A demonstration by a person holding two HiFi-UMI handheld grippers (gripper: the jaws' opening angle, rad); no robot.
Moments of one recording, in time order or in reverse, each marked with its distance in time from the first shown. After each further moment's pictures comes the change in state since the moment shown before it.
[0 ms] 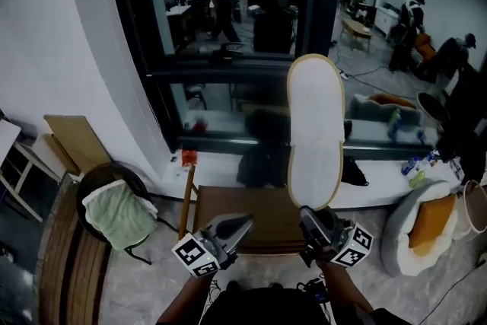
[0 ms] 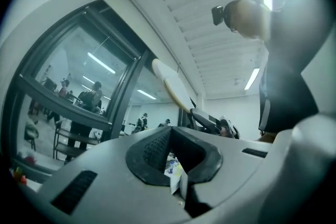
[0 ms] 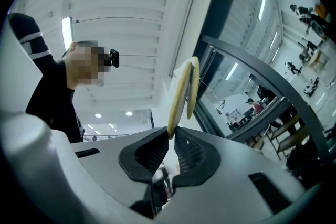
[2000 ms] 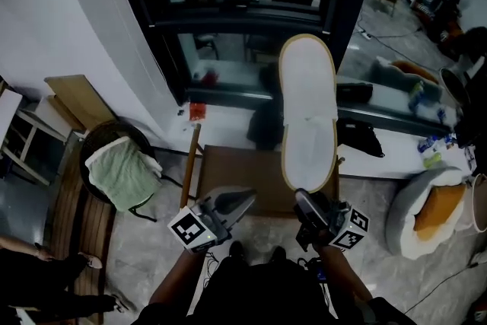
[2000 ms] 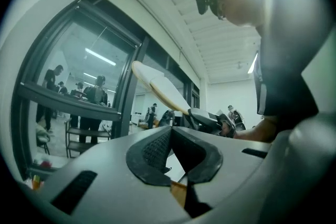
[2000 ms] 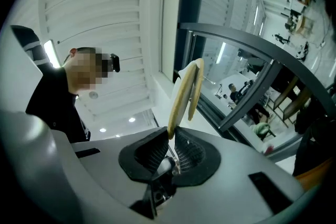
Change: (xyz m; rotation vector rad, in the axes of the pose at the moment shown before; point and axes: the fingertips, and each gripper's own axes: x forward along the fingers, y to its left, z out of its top) left arm -0.002 0.032 -0.033 0.066 0.164 0.053; right arm 0.005 -0.041 -0.066 0.235 0.053 0.021
